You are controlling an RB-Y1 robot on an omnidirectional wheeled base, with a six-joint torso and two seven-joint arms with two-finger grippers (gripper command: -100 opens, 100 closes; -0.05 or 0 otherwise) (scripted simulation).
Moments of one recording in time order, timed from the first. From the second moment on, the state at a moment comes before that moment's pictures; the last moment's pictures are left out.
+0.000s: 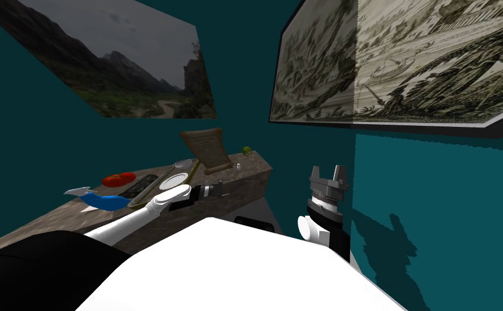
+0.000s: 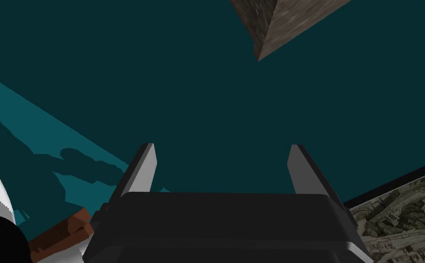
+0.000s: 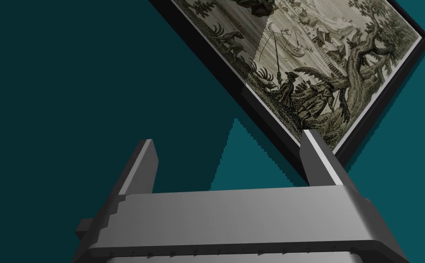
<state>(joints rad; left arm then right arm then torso) 0.34 1.08 -0.21 -1.81 -0.84 -0.64 -0.69 0.46 0.02 0.01 -2.20 -0.12 -0.64 0.04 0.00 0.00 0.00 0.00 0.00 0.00</state>
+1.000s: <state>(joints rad) 0.29 1.37 -0.28 -1.69 -1.09 -0.63 -0.90 0.46 0.02 0.01 -2.20 -0.12 -0.64 0.04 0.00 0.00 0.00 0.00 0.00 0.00</state>
